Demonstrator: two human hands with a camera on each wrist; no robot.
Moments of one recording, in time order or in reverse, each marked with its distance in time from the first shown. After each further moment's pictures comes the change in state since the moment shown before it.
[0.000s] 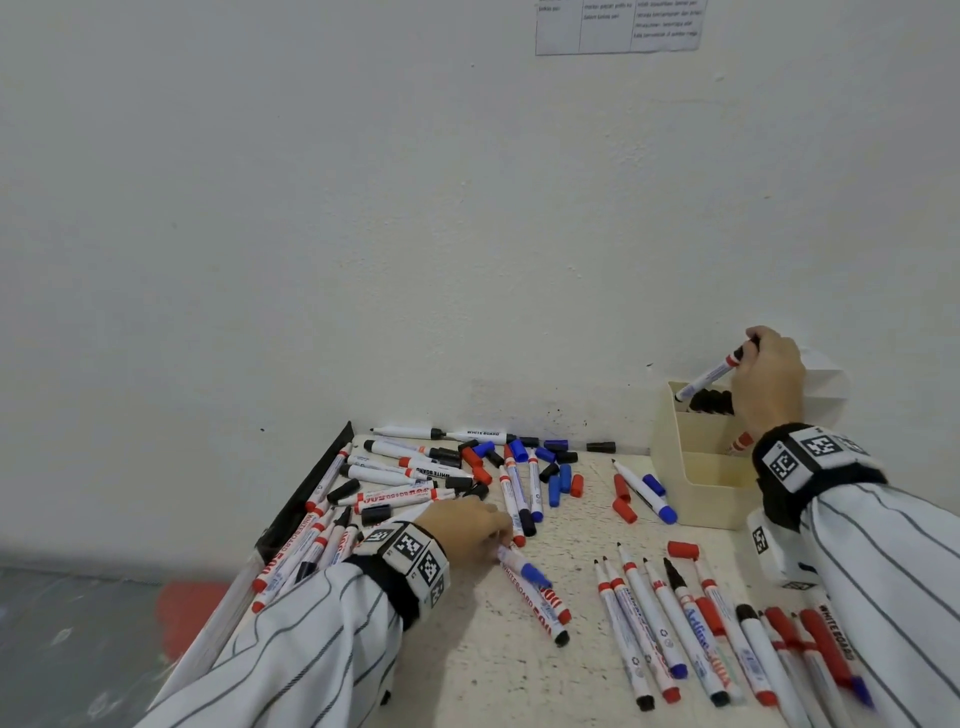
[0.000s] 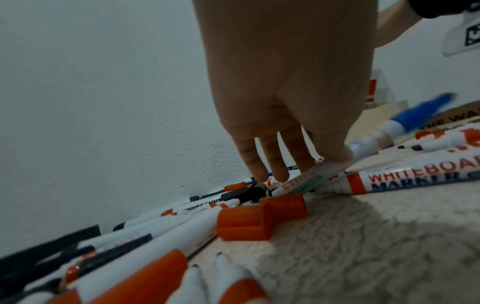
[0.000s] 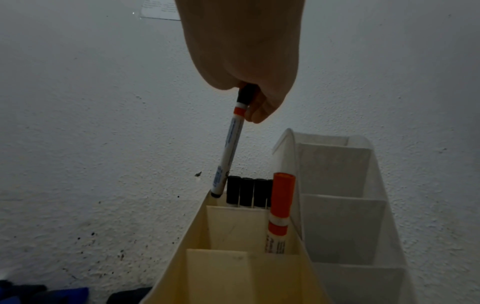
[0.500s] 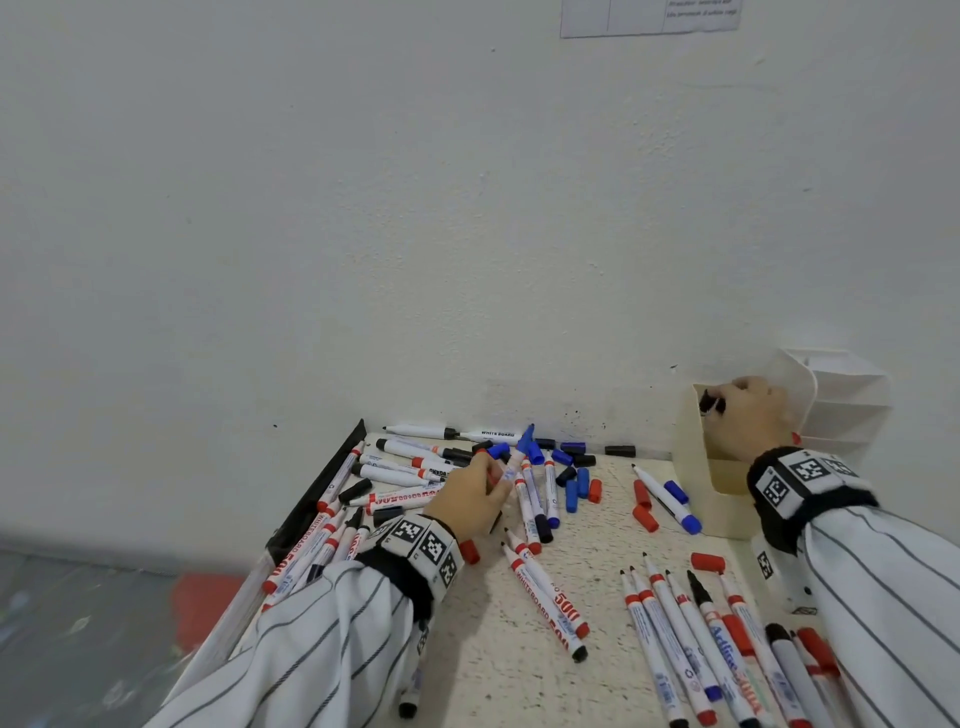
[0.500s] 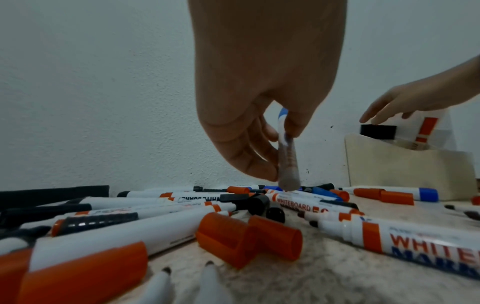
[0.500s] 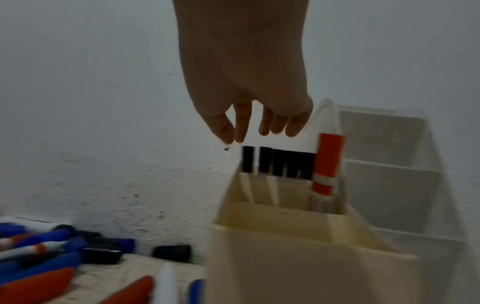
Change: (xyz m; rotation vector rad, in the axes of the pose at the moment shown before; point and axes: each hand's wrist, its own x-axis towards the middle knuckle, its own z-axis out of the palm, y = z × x) left_hand 0.020 -0.016 -0.001 -0.714 0.402 -0.372; right_hand -0.019 0.018 0.035 -0.537 -0.403 -0.062
